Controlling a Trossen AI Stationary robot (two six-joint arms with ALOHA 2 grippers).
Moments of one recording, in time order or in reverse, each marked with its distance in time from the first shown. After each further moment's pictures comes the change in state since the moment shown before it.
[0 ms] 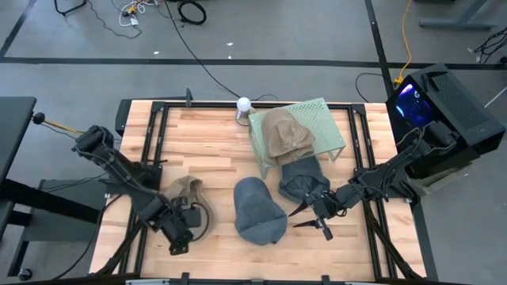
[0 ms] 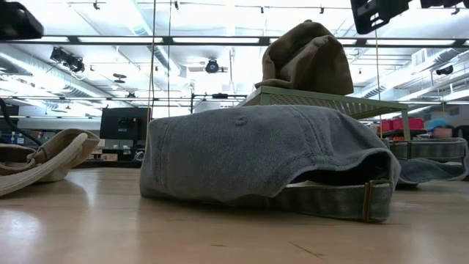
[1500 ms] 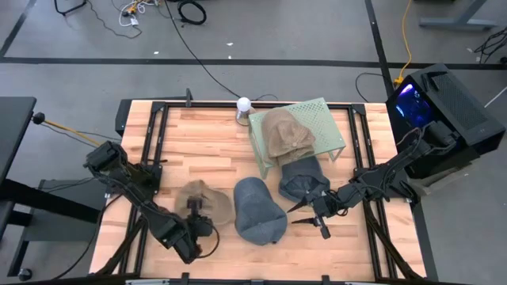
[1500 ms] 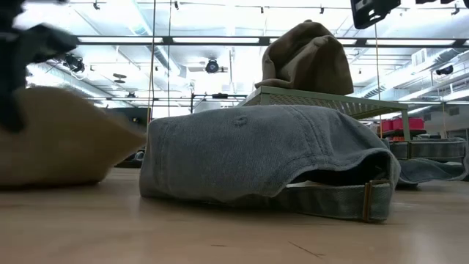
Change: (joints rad) left arm -0.037 0.239 0.001 0.096 -0.412 0.205; right arm 0.000 0.000 0.000 0.044 0.079 -0.031
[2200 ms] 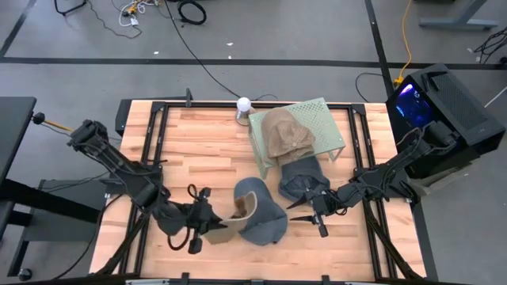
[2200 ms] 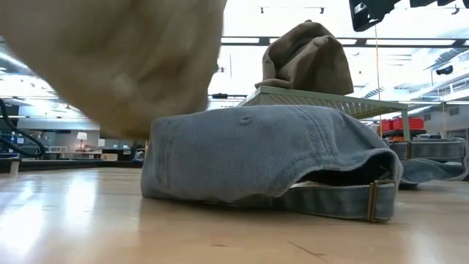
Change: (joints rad) left arm 0.111 -0.354 0.001 0.538 0.002 0.249; right arm 0.000 0.000 0.000 0.000 0.044 0.000
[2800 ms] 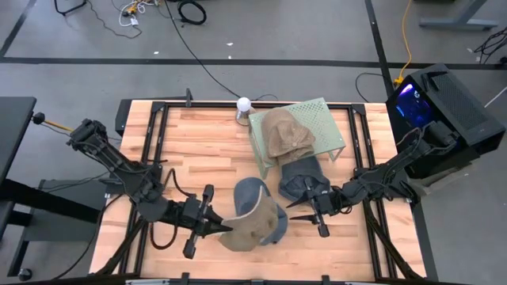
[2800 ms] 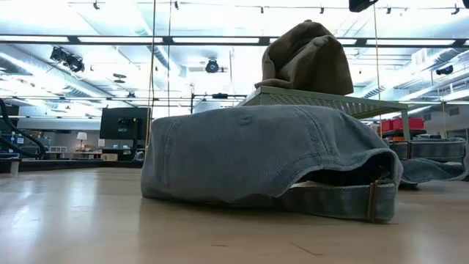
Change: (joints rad) left arm 0.004 -0.017 0.000 0.508 -0.020 0.264; right arm 0.000 0.000 -0.001 0.147 0.000 -0.104
